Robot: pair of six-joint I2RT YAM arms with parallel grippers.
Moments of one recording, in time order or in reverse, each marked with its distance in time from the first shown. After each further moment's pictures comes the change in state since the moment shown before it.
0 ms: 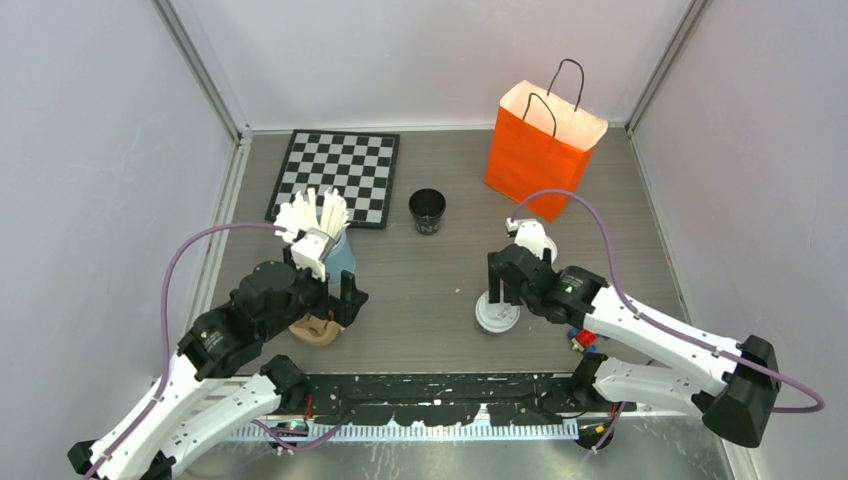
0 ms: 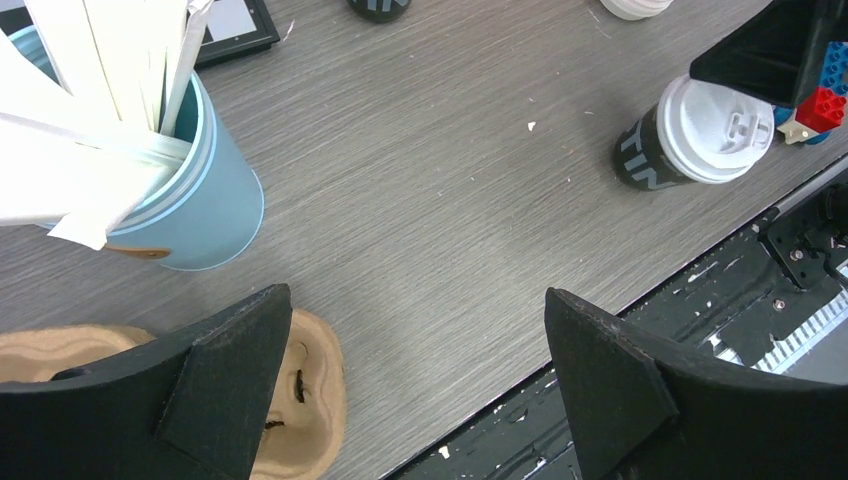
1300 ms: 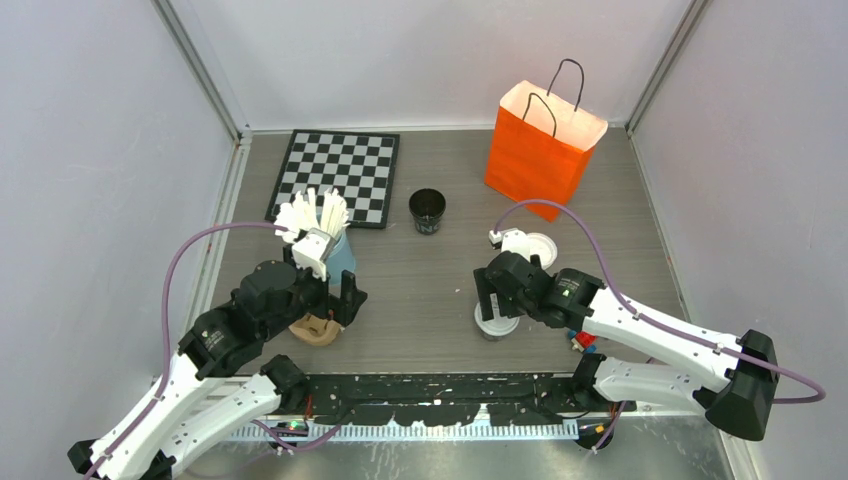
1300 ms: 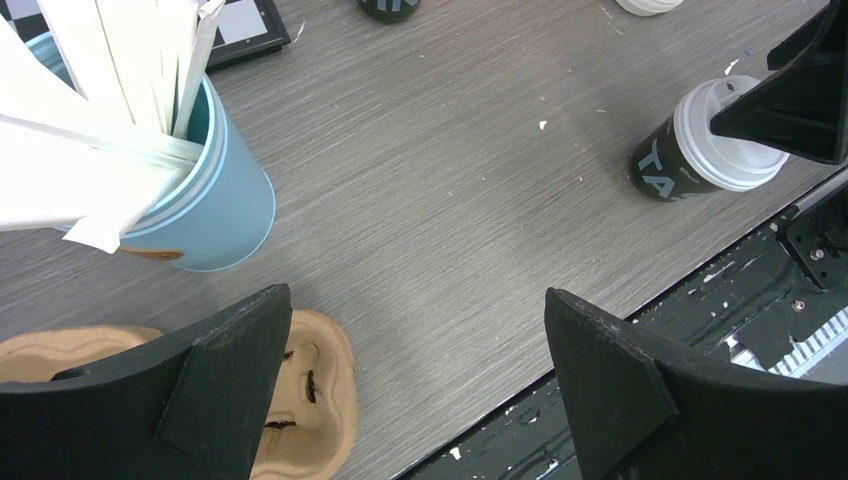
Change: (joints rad) left arm 0.000 0.006 0.000 0.000 -0.014 0.021; right arm 0.063 -0.013 0.021 -0.069 -0.119 -0.058
